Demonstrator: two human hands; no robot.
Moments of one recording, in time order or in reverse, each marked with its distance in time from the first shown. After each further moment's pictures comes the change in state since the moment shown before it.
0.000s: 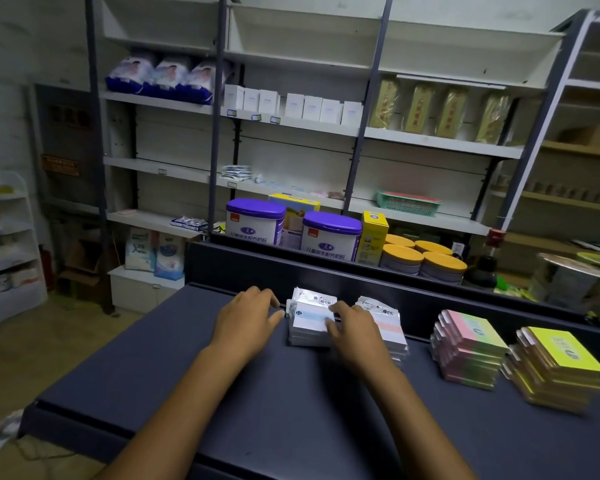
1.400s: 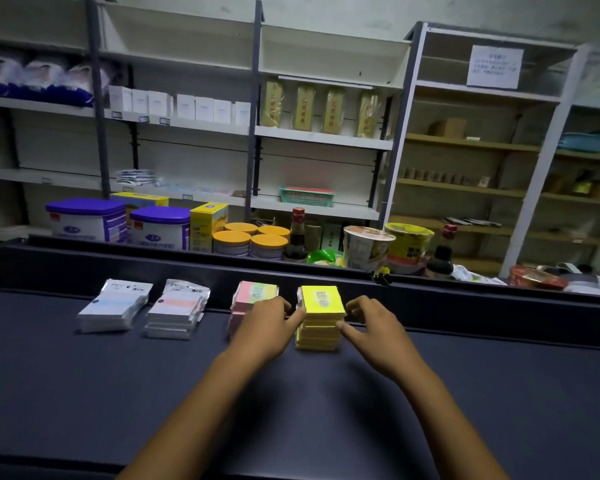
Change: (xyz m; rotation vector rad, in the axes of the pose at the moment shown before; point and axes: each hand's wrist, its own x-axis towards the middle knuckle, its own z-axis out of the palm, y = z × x) left_hand -0.055 0.393 0.111 -0.322 -0.216 0.027; right_hand -0.143 0.320 -0.242 0.054 0.058 0.143
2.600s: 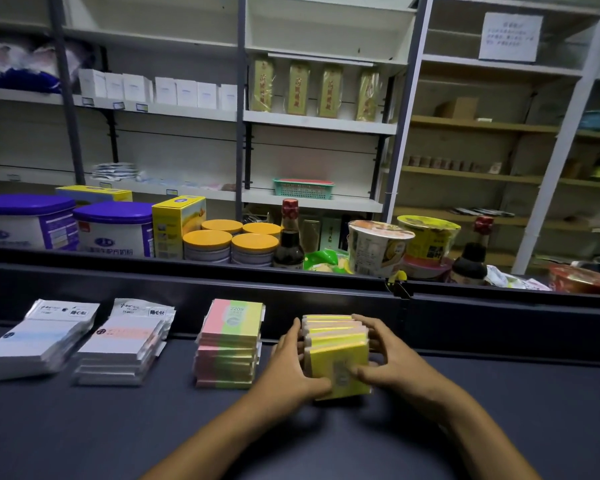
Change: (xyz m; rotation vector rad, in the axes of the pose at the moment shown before) left_hand 0.059 -0.028 0.092 -0.612 -0.286 -0.032; right_hand 0.071 0.082 0.045 0.734 -0.358 0.066
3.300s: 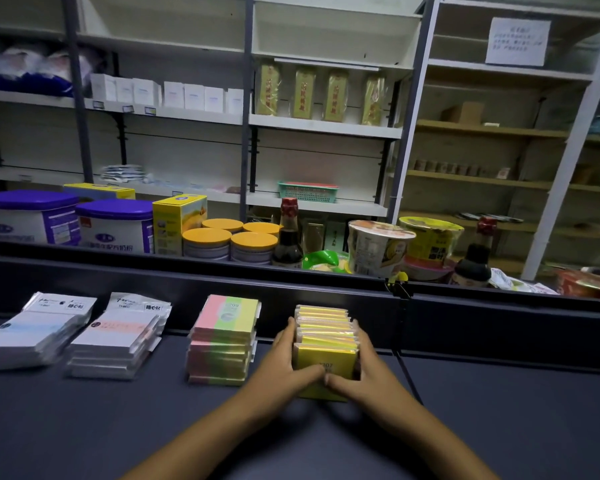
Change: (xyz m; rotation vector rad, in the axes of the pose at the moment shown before) left_hand -0.001 0.001 0.002 -0.013 0.013 0.046; right_hand 0.002 0.022 0.035 -0.070 0.044 -0.126
